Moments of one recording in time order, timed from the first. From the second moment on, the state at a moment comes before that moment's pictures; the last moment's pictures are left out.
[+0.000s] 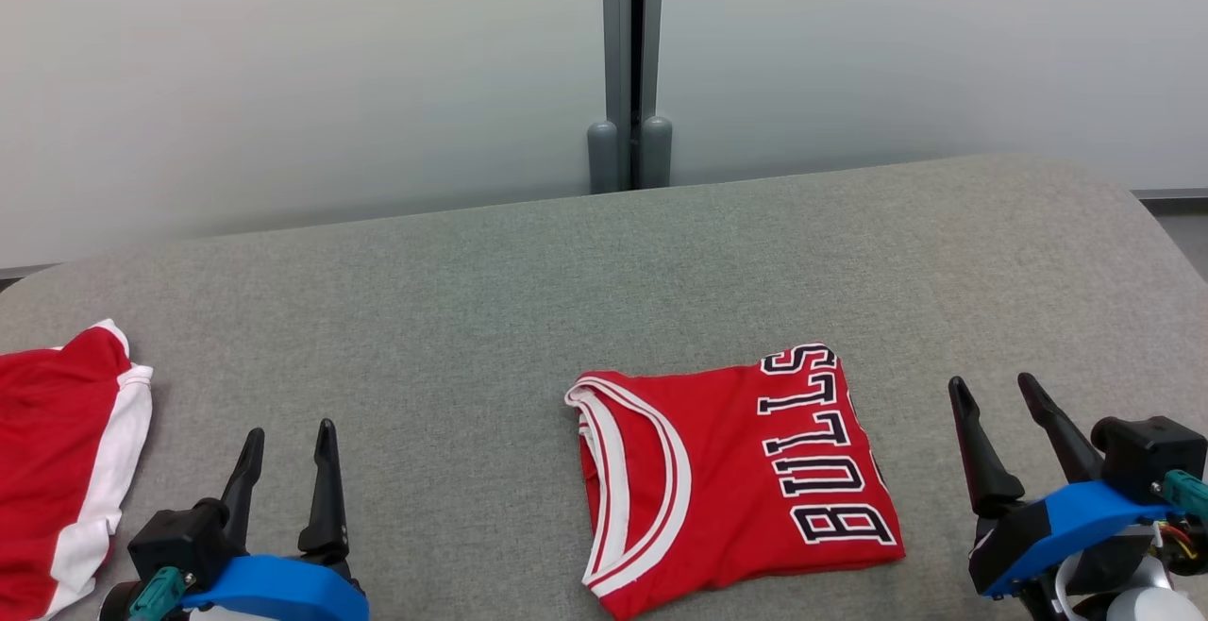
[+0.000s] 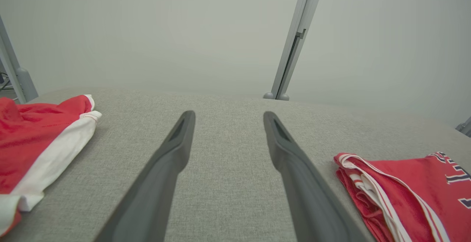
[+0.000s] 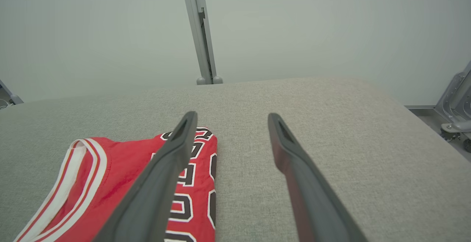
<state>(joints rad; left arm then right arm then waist) -0.05 0.32 -0.32 0.28 -0.58 0.11 -0.26 -0.06 -0.12 -0.06 0.12 0.22 0.13 0.04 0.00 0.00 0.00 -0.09</state>
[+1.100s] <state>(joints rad) -0.13 0.32 -0.33 0.23 -0.54 0.11 -0.26 -0.25 -0.10 -0.05 0.33 0.29 0.13 0.59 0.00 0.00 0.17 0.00</state>
